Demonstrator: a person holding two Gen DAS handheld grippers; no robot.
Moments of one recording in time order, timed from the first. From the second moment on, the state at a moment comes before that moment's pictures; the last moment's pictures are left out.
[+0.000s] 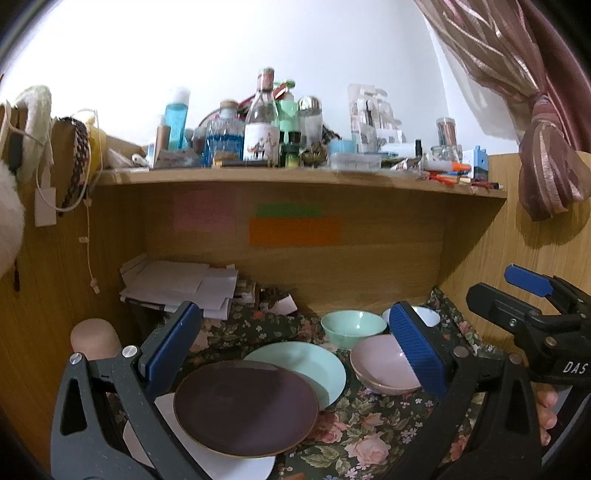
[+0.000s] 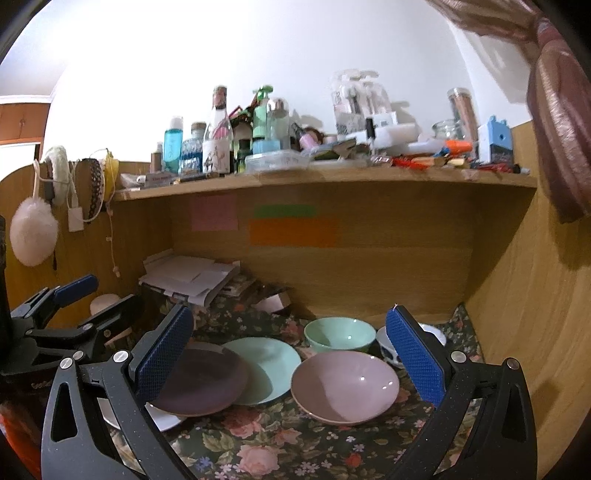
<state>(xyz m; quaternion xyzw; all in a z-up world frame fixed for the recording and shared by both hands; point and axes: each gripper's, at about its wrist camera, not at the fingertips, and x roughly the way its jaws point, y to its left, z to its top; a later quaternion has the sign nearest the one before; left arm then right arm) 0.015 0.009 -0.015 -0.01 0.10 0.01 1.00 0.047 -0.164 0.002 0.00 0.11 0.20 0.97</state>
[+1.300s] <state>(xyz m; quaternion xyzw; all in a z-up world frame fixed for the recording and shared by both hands) 0.100 0.137 -0.130 -0.05 0.35 0.09 0.93 0.202 -0.027 -0.128 -0.10 0.40 0.33 0.85</state>
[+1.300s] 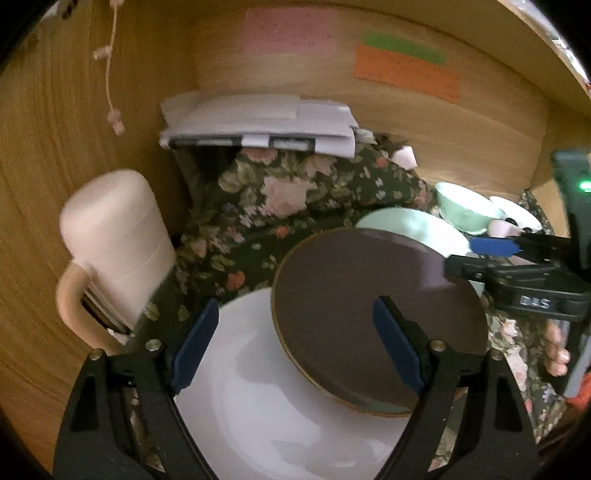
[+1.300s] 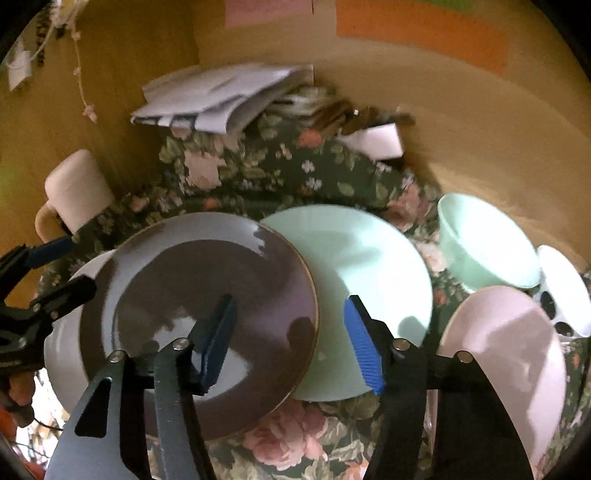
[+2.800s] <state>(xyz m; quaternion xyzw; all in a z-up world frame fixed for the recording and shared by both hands) 0.116 0.142 -0.152 -0.15 0.43 0.04 0.89 0.218 -0.022 -0.151 -0.09 0.45 0.36 0.81</state>
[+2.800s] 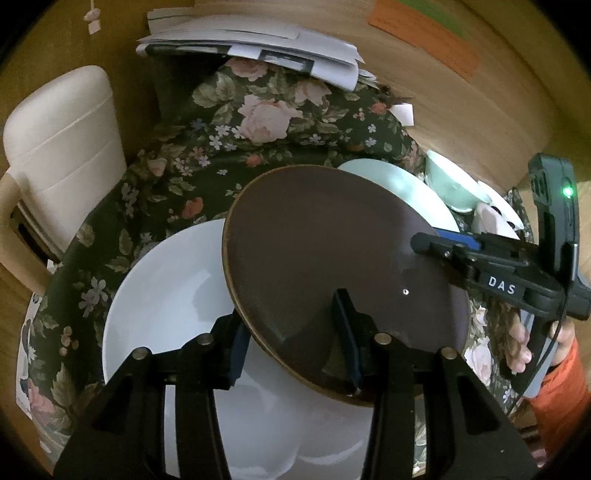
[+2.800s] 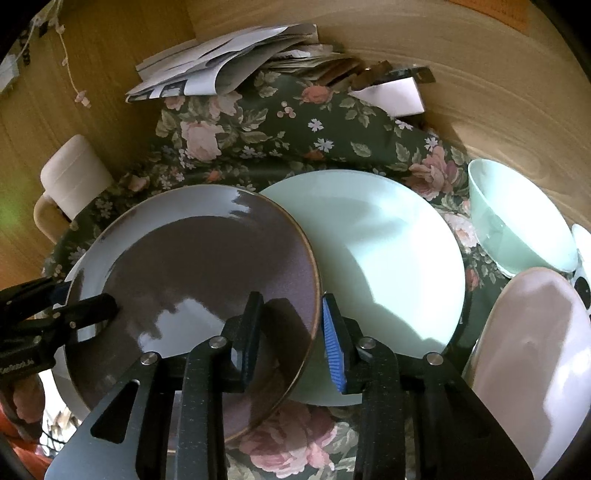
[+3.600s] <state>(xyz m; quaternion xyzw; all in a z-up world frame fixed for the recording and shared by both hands) 0.098 0.134 -0.123 -0.13 0.37 0.05 0.92 0.186 -0.048 -0.117 -0.06 0.41 0.35 0.84</state>
